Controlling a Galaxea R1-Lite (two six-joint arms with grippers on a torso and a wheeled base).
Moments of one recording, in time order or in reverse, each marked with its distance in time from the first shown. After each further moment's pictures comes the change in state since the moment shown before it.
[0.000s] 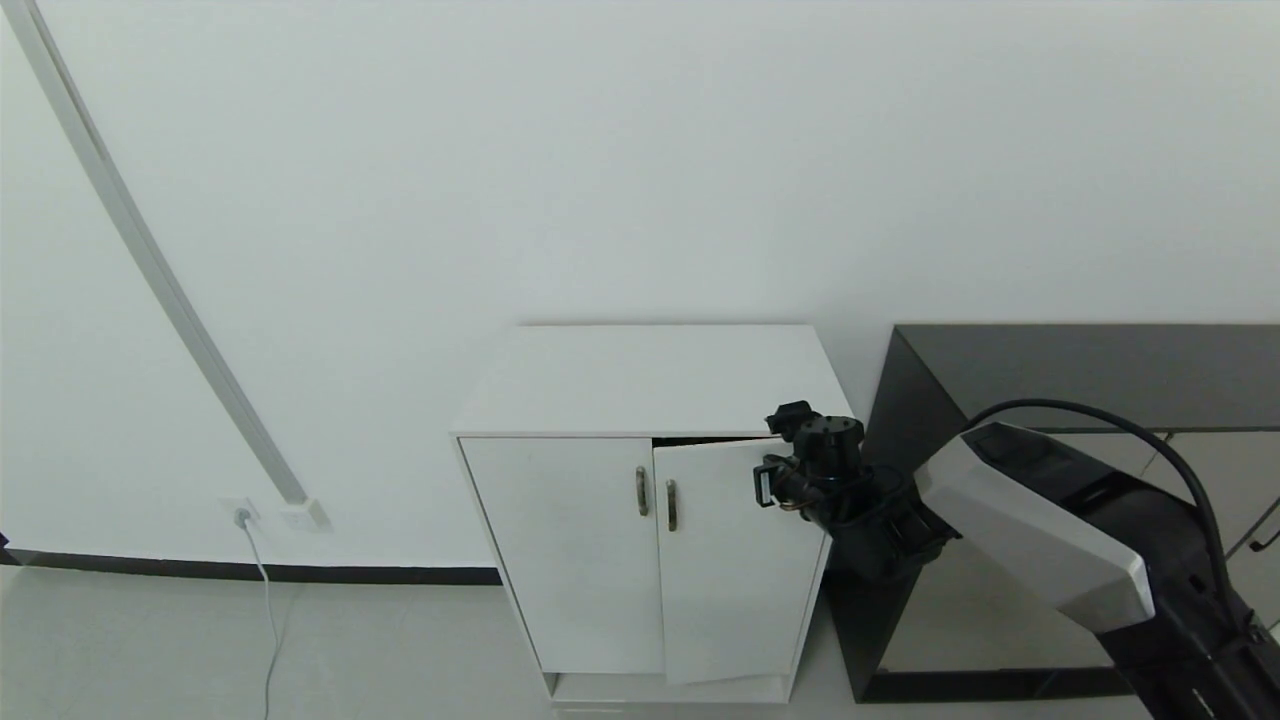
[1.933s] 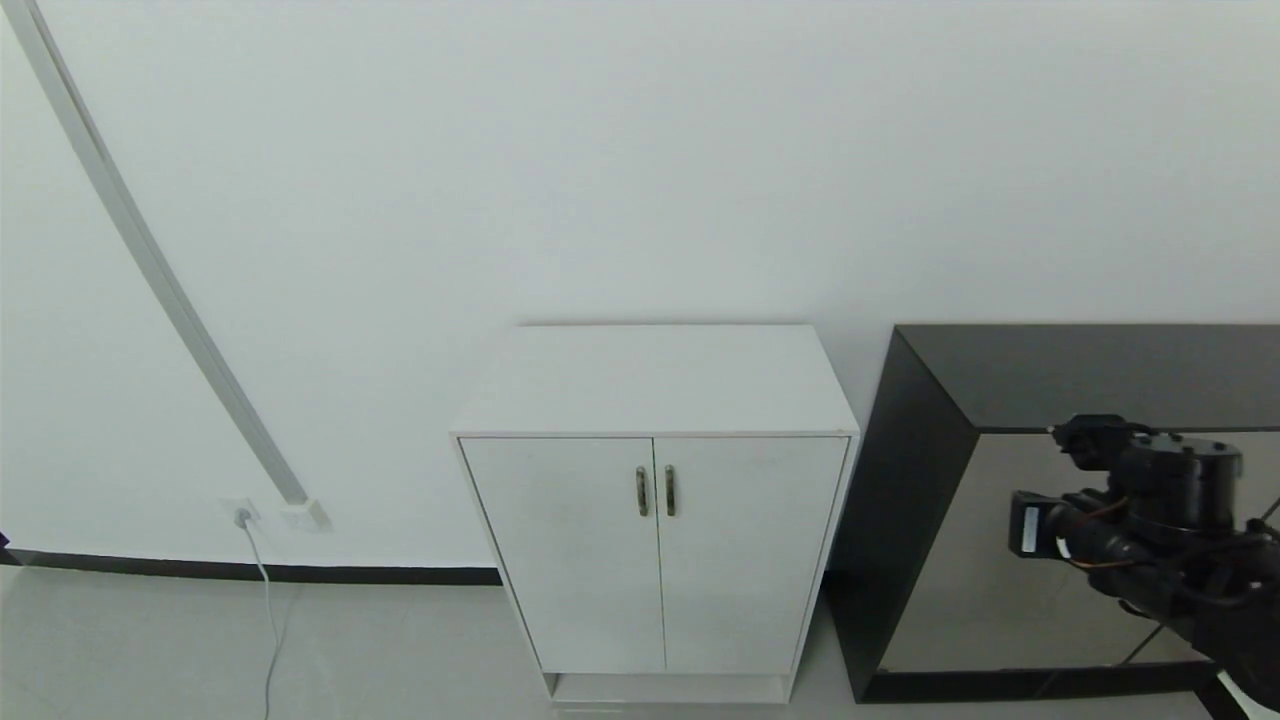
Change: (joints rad) left arm 0.000 0.000 0.000 0.000 0.000 0.000; right arm -0.320 -0.764 1.098 -0.255 -0.039 0.016
